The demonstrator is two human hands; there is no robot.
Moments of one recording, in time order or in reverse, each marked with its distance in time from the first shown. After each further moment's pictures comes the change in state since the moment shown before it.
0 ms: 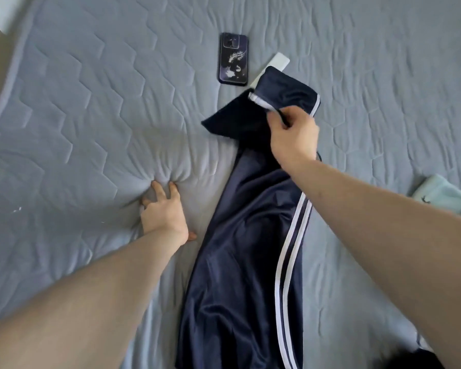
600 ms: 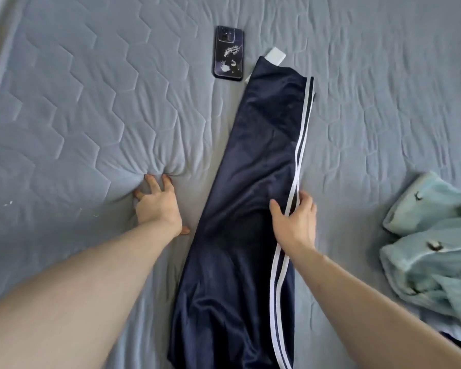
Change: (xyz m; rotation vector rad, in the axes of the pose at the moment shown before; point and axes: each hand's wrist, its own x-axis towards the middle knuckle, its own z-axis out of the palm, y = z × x) left_hand 0.009 0.006 -0.002 0.032 -0.017 -0.021; right_hand -0.125 0.096 -0.024 -0.152 -0.134 0.465
